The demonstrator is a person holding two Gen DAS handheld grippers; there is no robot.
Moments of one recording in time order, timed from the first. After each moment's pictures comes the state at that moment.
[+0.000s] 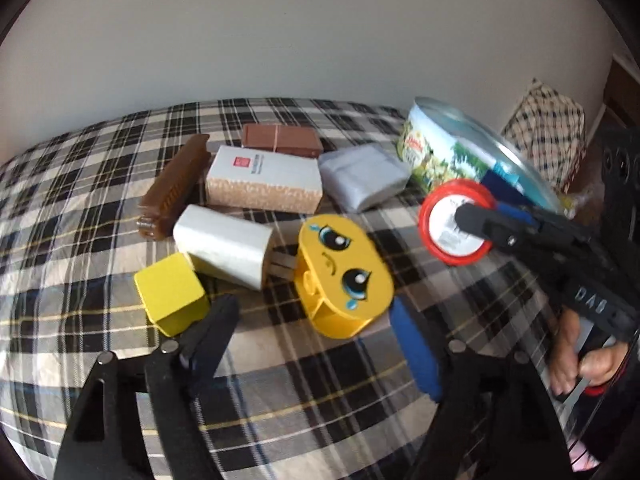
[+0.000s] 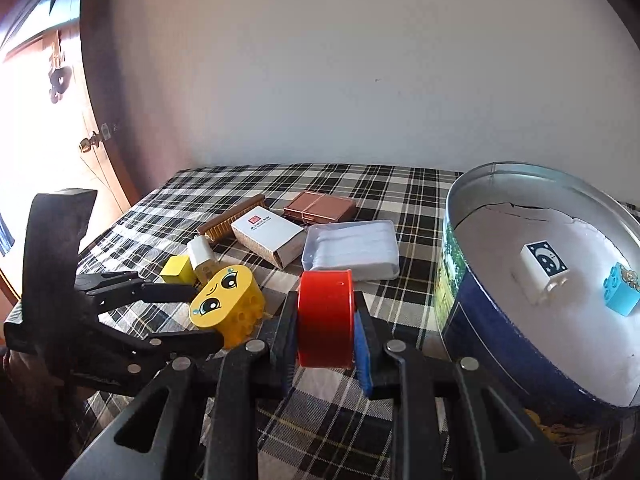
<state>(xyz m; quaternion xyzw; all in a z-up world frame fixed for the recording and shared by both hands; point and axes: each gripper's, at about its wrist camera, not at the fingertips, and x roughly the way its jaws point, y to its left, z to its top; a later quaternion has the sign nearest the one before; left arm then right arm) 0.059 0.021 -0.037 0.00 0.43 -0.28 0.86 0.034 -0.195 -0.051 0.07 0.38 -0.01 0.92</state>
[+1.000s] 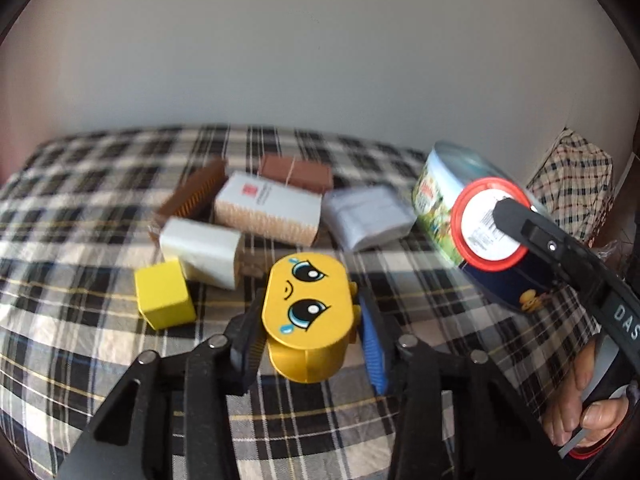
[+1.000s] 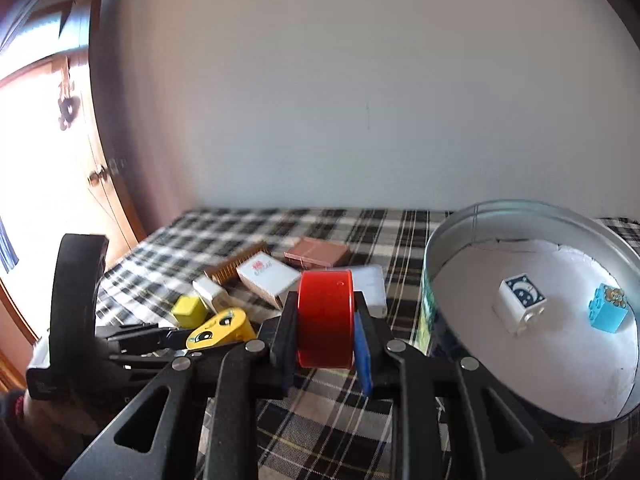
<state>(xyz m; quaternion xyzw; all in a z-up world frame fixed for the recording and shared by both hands) 0.040 0.007 -0.027 -0.04 0.38 -0.20 0.90 0.017 -0.210 -0.021 0.08 0.30 -0.01 0.95</state>
